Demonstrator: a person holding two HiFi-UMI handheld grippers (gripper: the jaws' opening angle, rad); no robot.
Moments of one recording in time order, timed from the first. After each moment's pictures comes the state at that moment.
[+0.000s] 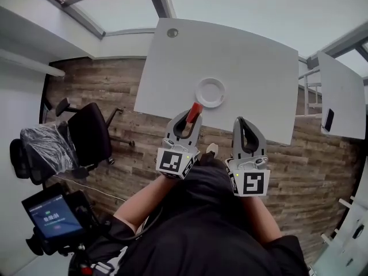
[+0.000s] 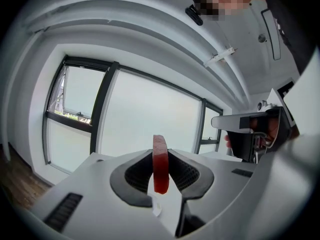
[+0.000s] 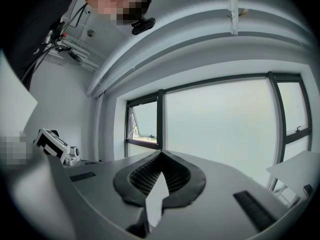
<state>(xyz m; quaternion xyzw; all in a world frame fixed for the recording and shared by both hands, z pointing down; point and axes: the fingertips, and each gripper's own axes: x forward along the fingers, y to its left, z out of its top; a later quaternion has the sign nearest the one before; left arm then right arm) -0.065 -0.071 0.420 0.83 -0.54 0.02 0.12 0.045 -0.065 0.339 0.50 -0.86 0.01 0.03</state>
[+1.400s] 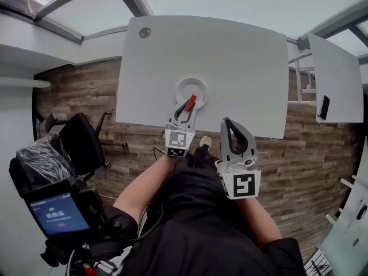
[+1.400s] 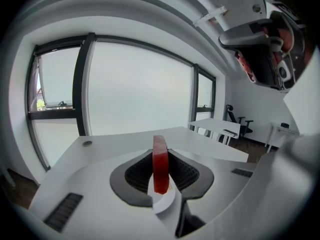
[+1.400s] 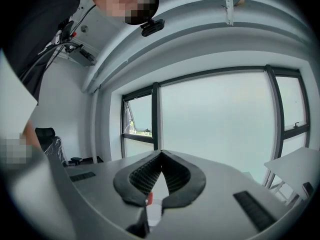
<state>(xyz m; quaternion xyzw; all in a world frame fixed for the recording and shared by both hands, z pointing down) -0.012 -0.151 0.569 0.85 -0.49 0.18 0.11 0.073 -0.105 0.370 0.51 -0.86 0.03 0.05</state>
